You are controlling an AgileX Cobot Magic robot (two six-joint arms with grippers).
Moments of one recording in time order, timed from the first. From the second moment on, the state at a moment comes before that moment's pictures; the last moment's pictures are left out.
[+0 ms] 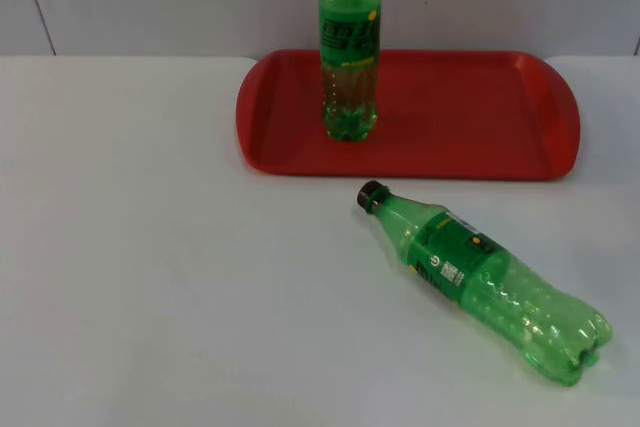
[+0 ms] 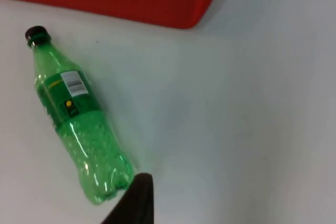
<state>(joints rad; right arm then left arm) 0.05 1.08 -1.03 0.15 0.98 -0.18 -0.04 0.00 -0.50 -0.09 1.08 0.12</state>
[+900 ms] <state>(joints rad) 0.40 1.76 -1.44 0.13 0.97 -0.25 -0.04 0.00 -0.50 -0.09 1.08 0.12</state>
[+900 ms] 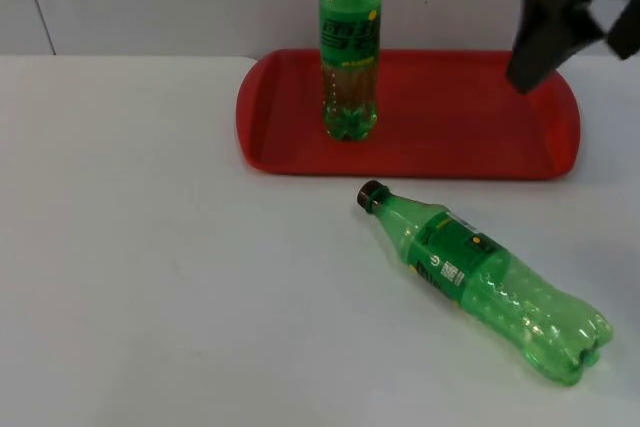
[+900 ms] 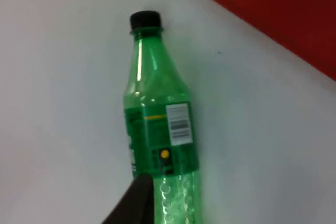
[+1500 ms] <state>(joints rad) 0.55 1.99 -1.49 0.06 0.90 -0.21 -0.04 0.00 -0.50 -0.09 1.08 0.12</state>
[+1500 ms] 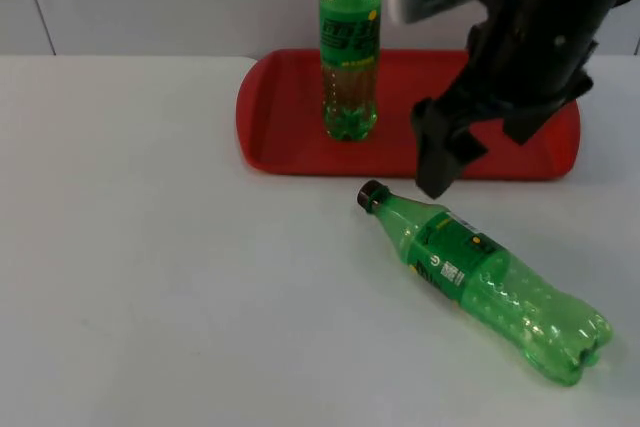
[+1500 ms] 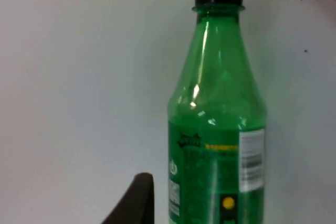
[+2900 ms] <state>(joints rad) 0.60 2.26 -1.49 -0.07 0.69 -0.08 -0.04 0.00 -0.50 -0.09 1.08 0.12</state>
